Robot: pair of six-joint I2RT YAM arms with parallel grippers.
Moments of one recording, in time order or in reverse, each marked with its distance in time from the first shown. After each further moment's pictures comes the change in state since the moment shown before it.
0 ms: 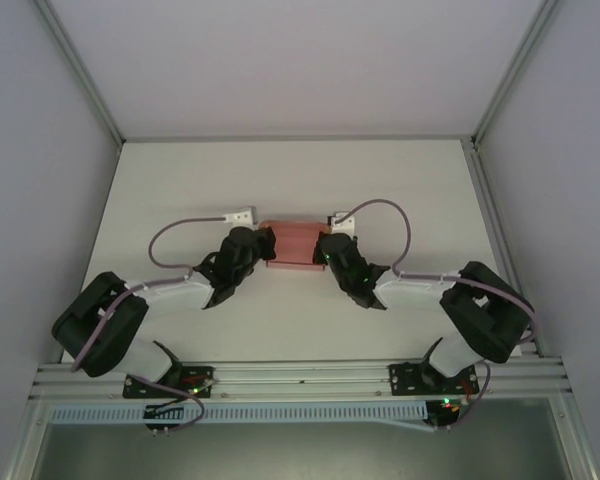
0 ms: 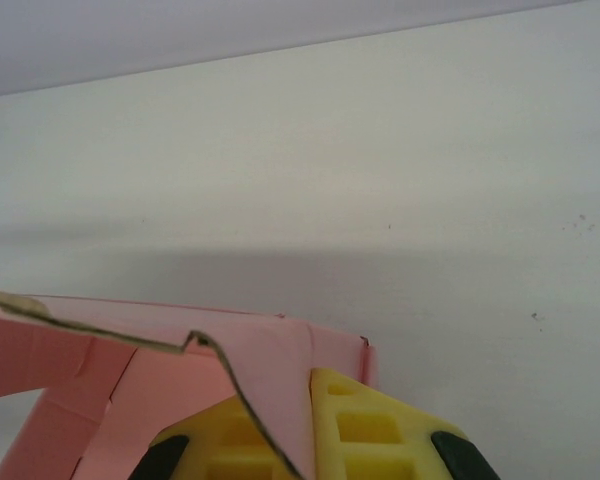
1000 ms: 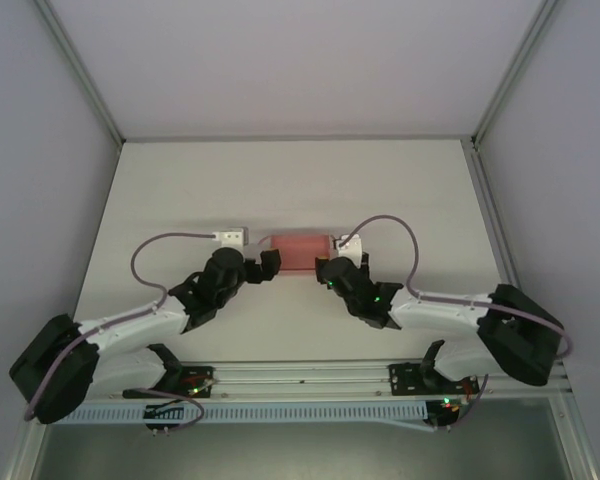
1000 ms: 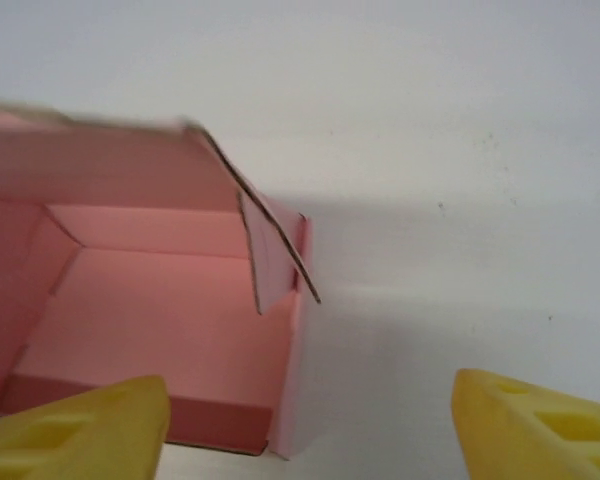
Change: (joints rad) left arm -0.064 -0.341 -0.125 -0.270 -0.050 0.106; right arm 0.135 -0.233 -0.084 -0.323 0.126 0.043
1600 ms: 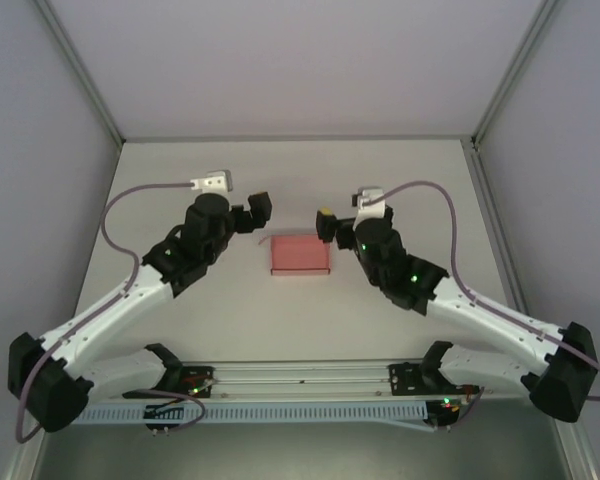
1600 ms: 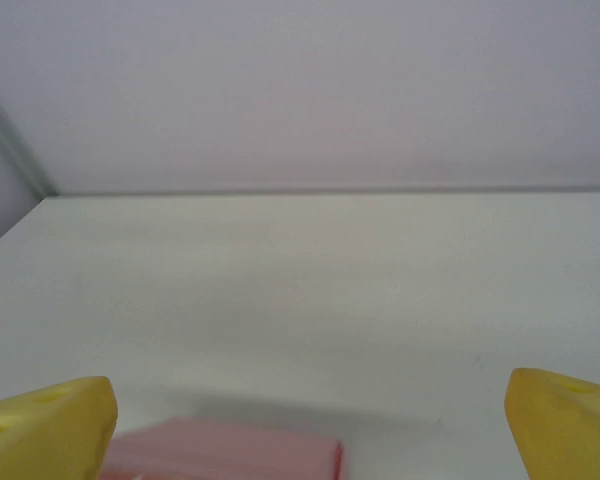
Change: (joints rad) left arm 0.134 0.029 0.508 -0.399 -0.033 0.036; right arm -0.137 -0.197 0.325 -0.187 -0.063 -0.194
